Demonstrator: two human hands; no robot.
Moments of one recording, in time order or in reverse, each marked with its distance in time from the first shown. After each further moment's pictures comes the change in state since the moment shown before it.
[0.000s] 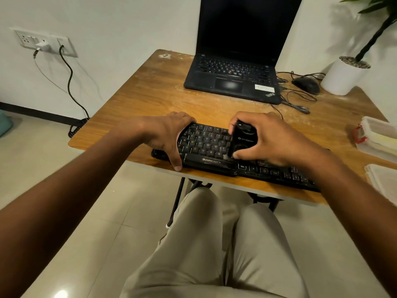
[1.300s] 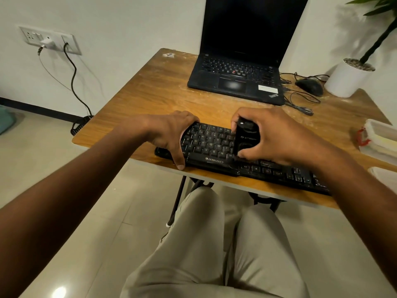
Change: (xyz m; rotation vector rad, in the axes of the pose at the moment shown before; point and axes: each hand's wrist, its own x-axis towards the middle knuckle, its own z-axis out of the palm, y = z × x) left_hand -0.001 -0.001 -0.001 0.000 -0.003 -0.004; right_hand -0.002 -0.018 -0.008 -0.124 -0.003 -0.012
